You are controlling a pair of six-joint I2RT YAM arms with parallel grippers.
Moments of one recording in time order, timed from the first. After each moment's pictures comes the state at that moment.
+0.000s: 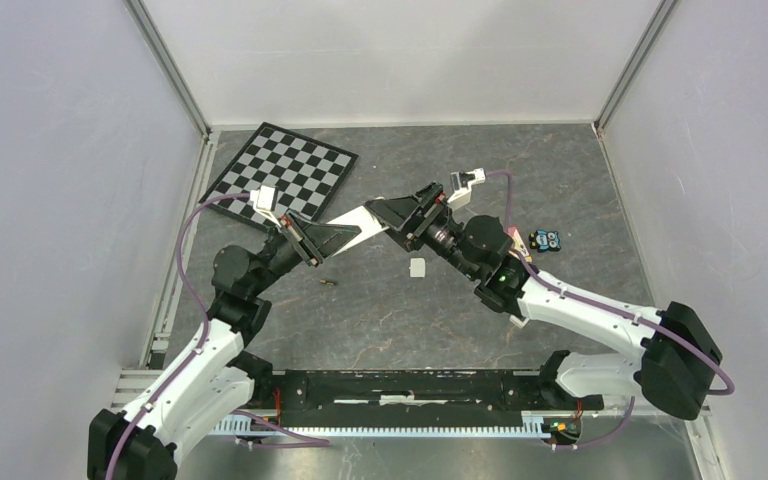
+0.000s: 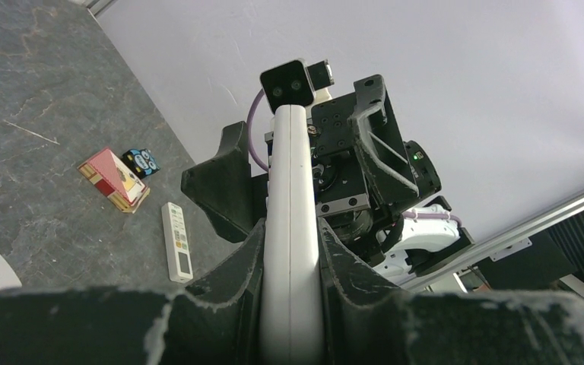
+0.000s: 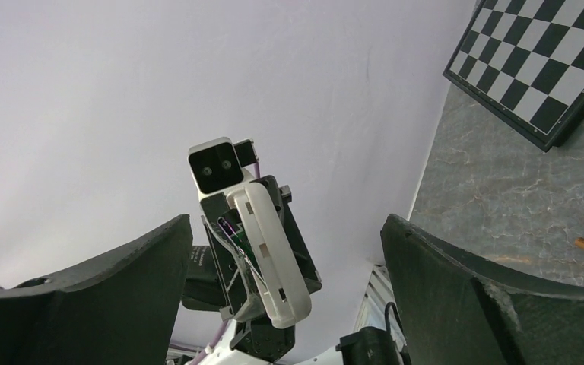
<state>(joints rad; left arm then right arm) -0.41 0.75 0.45 0.62 0.53 -1.18 0.90 1.23 0.78 0.56 0.06 1.29</state>
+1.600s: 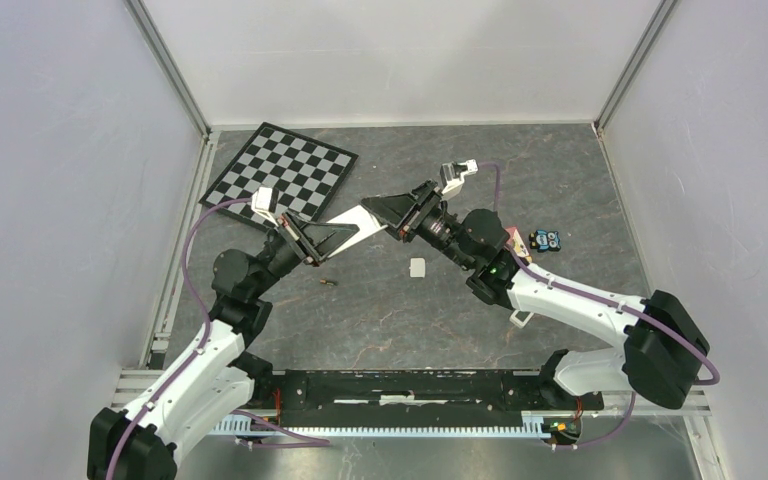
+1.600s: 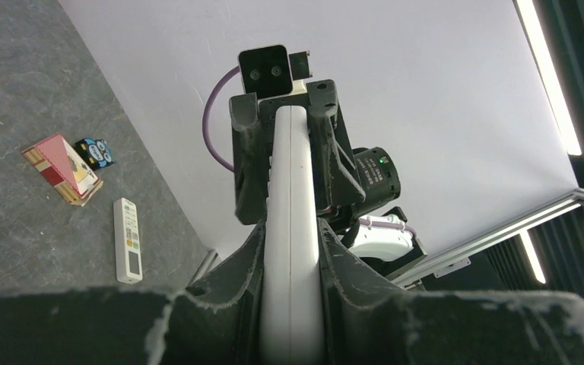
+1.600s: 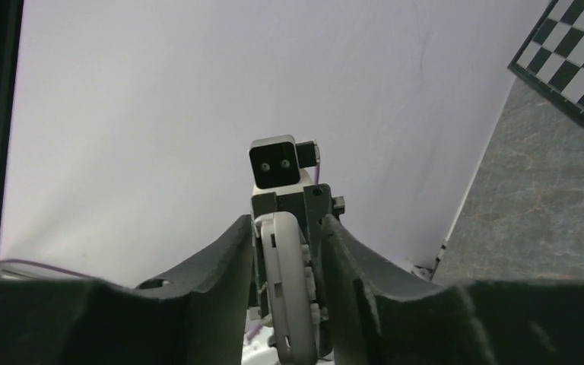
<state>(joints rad) -0.41 0.75 0.43 0.68 0.51 -1.35 0.87 1.31 0.82 0.70 -0.04 1.35</state>
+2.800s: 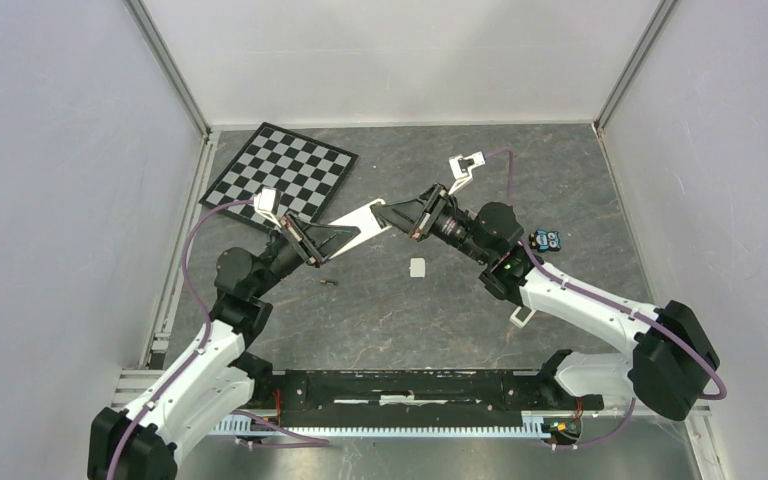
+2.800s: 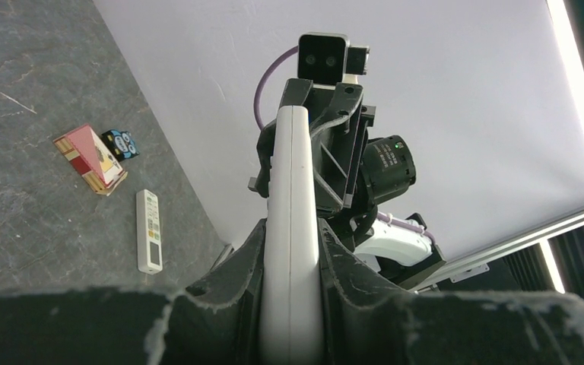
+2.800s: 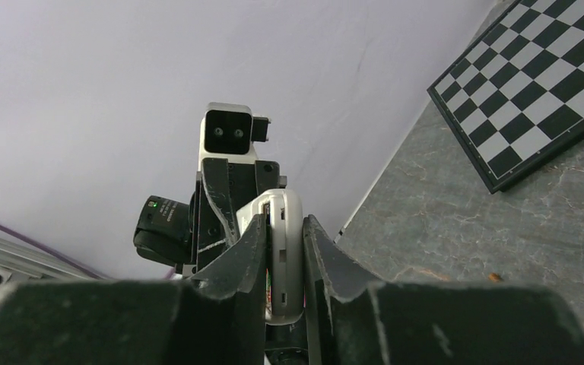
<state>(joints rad) -0.41 0.75 0.42 0.63 0.50 -1.32 0.77 1.25 0.79 0.64 -0.21 1.02</state>
